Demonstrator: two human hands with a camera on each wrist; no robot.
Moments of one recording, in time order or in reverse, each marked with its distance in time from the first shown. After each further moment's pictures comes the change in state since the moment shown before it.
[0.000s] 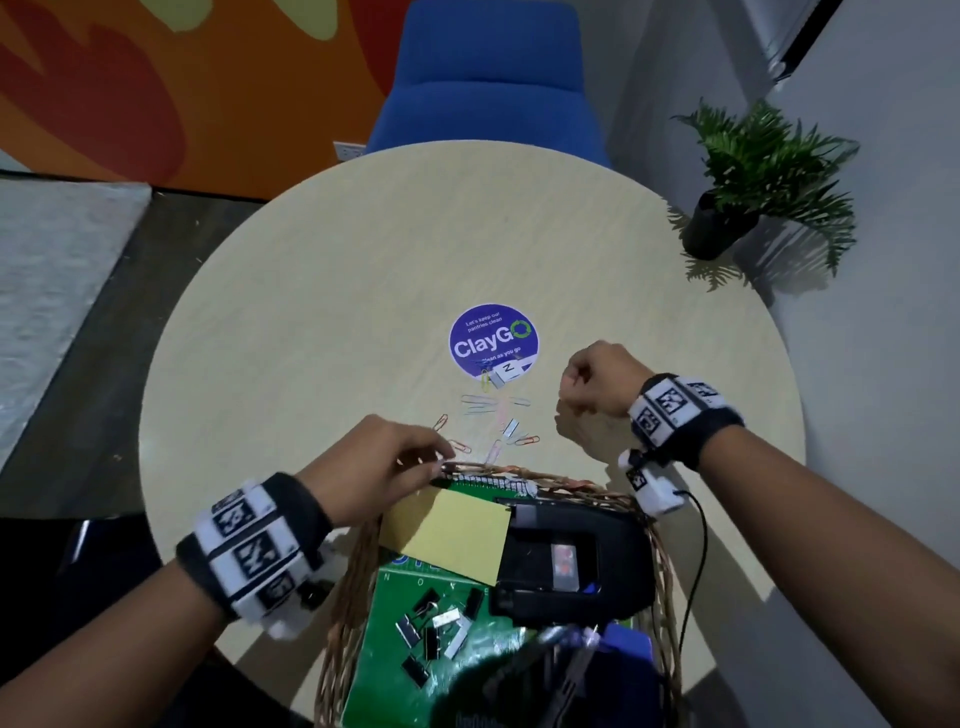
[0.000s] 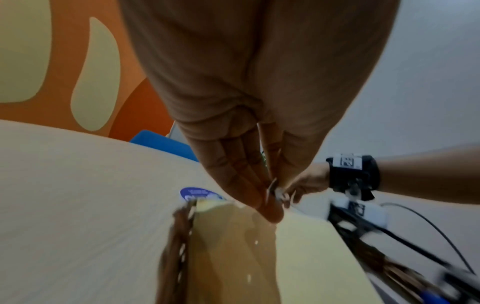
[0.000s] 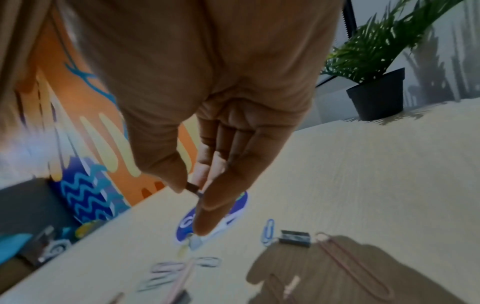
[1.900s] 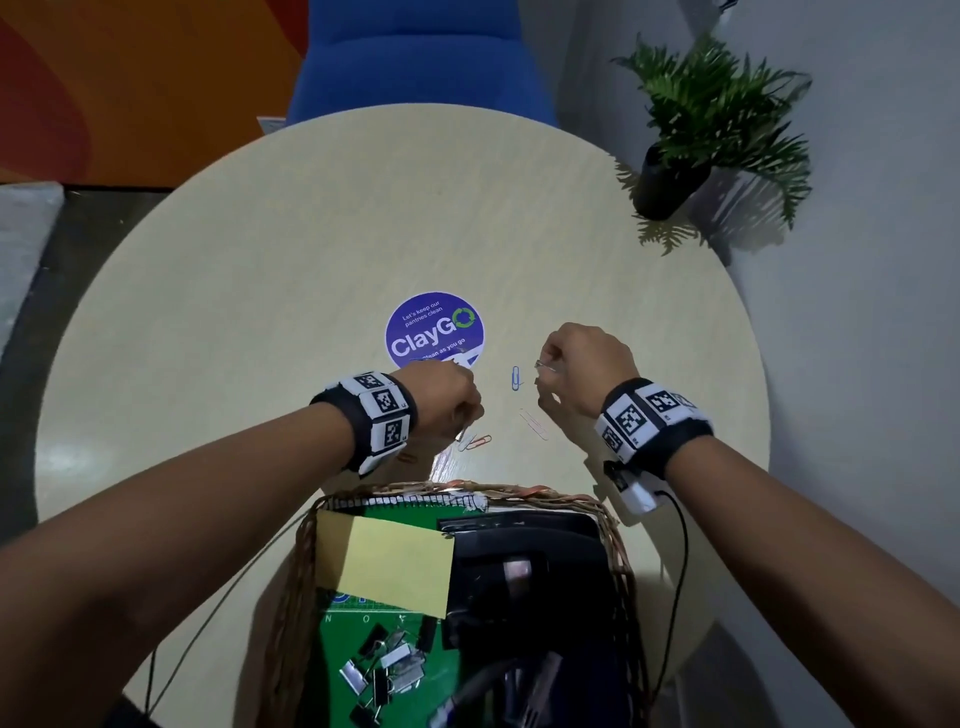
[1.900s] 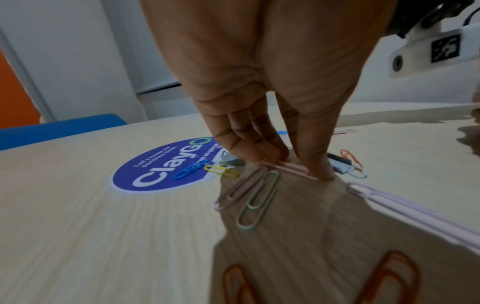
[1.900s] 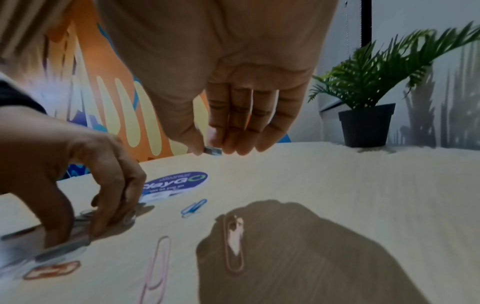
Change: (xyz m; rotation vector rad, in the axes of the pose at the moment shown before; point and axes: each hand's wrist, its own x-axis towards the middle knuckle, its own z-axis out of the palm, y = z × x) left_hand 0.180 0.001 0.051 0.561 -0.324 0.150; right_hand 0.006 0.044 0.001 -0.208 0.273 0.020
